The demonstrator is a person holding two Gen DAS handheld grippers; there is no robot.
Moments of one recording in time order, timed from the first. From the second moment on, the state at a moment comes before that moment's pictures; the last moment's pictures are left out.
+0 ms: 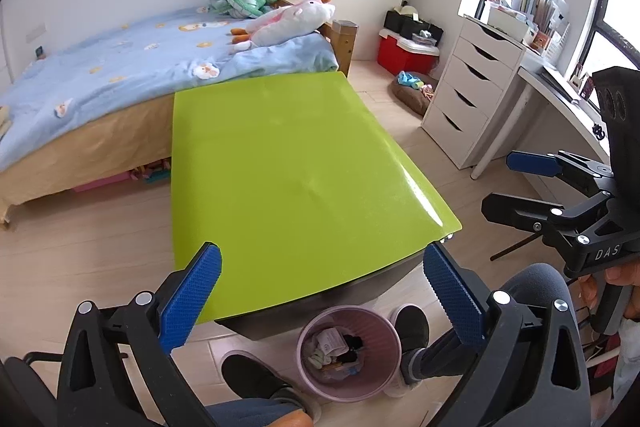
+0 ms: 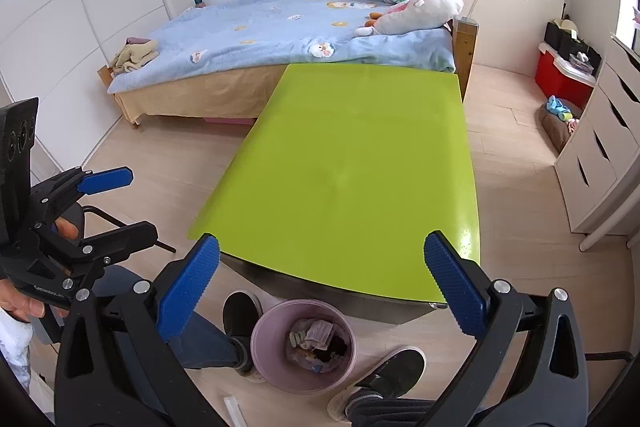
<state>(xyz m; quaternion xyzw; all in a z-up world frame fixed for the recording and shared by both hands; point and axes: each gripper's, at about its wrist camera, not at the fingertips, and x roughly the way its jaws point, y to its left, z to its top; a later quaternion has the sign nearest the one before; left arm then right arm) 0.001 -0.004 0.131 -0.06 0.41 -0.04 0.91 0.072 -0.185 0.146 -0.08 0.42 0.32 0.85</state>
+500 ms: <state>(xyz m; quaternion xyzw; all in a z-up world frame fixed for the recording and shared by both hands) 0.004 -0.006 0.135 -0.05 0.41 -0.01 0.91 0.073 -0.184 0.148 -0.08 0.42 0.32 0.84</state>
